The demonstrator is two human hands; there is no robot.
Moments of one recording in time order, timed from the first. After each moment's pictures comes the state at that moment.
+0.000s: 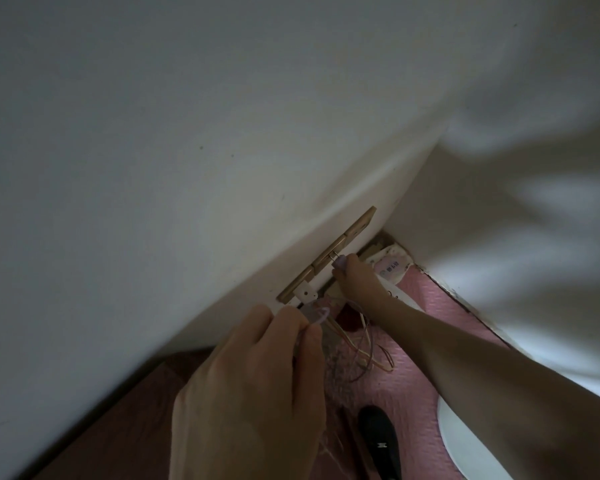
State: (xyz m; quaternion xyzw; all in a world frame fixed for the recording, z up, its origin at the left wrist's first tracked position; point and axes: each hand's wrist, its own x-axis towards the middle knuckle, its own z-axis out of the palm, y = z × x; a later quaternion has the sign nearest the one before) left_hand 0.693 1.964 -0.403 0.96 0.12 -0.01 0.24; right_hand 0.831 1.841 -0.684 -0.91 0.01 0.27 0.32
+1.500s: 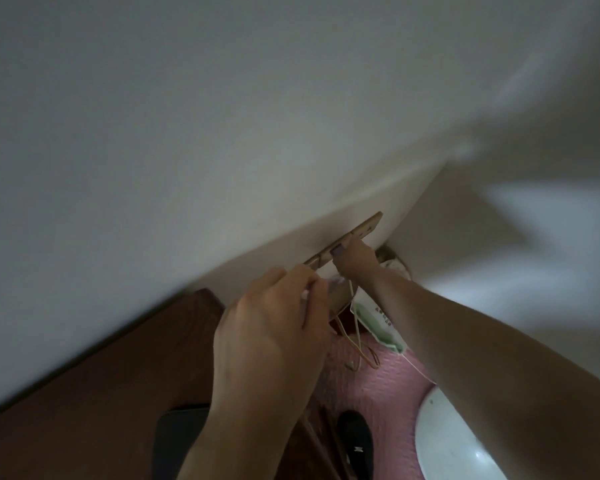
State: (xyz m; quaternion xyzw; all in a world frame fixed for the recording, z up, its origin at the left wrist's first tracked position) left_hand 0.663 1.951 -0.414 0.94 0.18 0.05 0.27; right_hand 0.841 1.864 -0.608 -0.92 0.02 0.31 0.25
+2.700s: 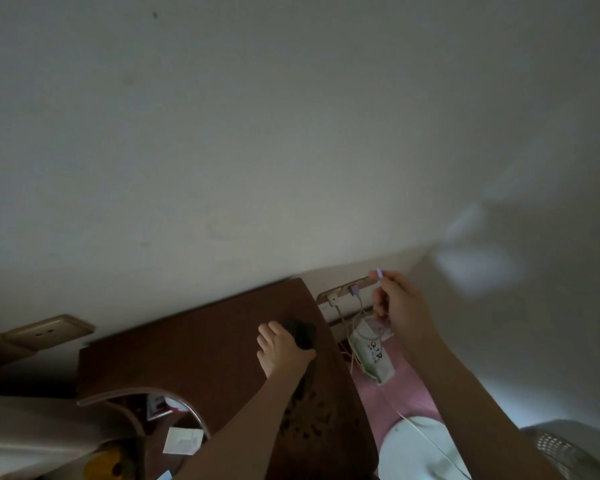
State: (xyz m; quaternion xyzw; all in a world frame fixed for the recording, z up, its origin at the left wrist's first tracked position) left_hand 0.521 1.964 -0.380 0.84 0.44 -0.15 0.28; right_hand 0.625 1.832 -0.230 -0.71 0.02 0.21 0.67
